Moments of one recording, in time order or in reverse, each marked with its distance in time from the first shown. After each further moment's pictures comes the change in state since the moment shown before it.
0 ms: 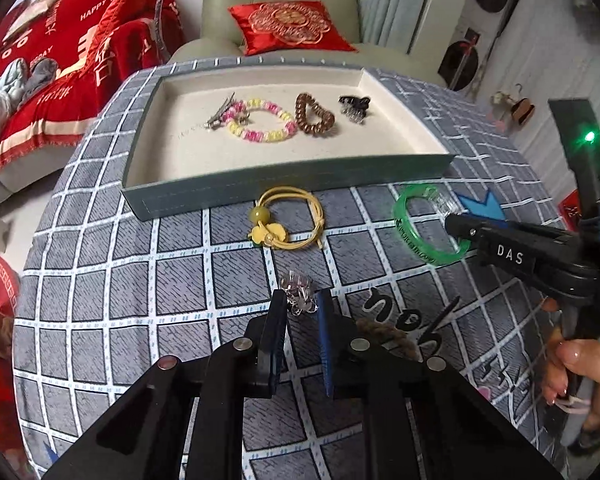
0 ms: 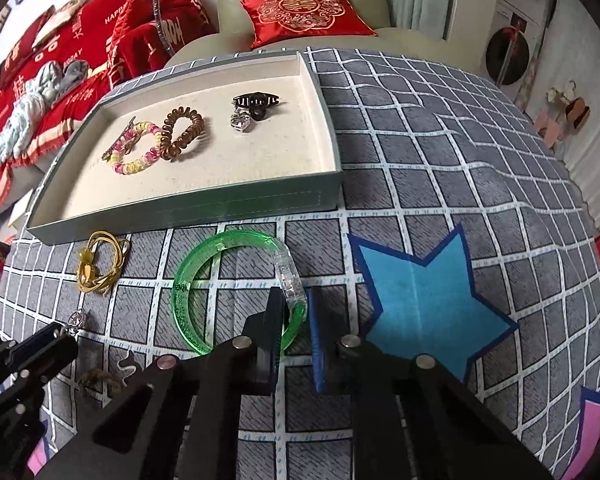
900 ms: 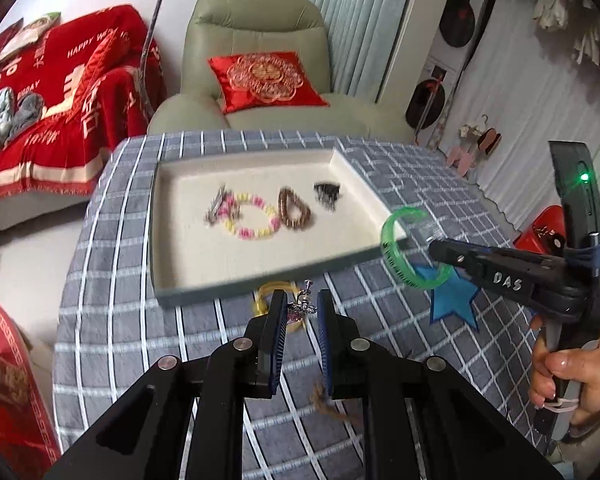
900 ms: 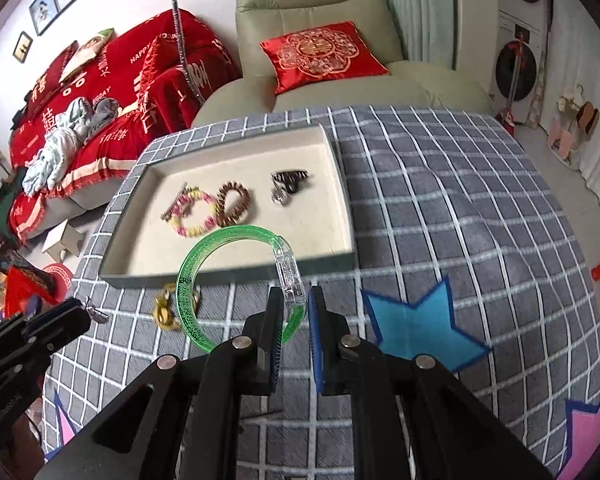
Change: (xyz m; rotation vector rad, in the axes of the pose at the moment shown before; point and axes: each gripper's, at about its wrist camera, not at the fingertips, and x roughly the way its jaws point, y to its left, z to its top) left arm -0.059 0.015 0.053 0.047 -0.159 -0.097; right arm -0.065 0.007 0.033 0.013 -0.117 0.107
